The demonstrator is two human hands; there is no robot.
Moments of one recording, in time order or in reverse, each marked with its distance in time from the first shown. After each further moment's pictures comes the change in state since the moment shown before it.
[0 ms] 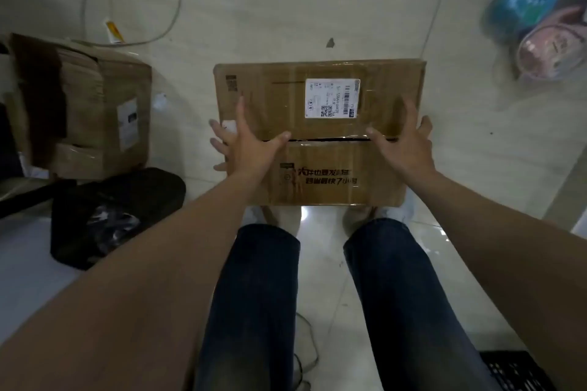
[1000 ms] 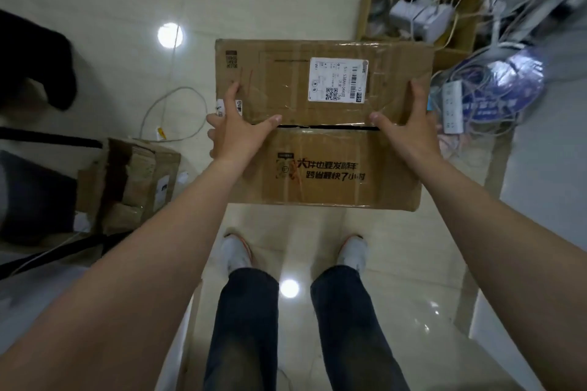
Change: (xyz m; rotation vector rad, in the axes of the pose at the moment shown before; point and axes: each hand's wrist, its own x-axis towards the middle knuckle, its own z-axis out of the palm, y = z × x) left_hand -0.153 0.206 -0.190 -0.233 0.159 0.274; right_hand -0.126 -0.136 -0.286 0.273 0.257 -0.217
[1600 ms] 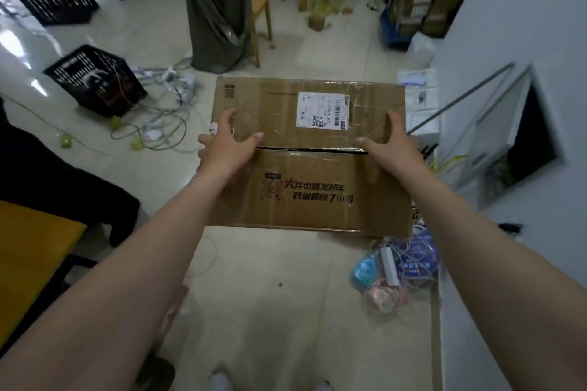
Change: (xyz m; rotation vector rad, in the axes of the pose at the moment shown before) left_hand -0.183 0.361 -0.264 -0.046 0.264 0.320; right_hand -0.103 -0.310 -0.363 0.016 0.095 -0.350
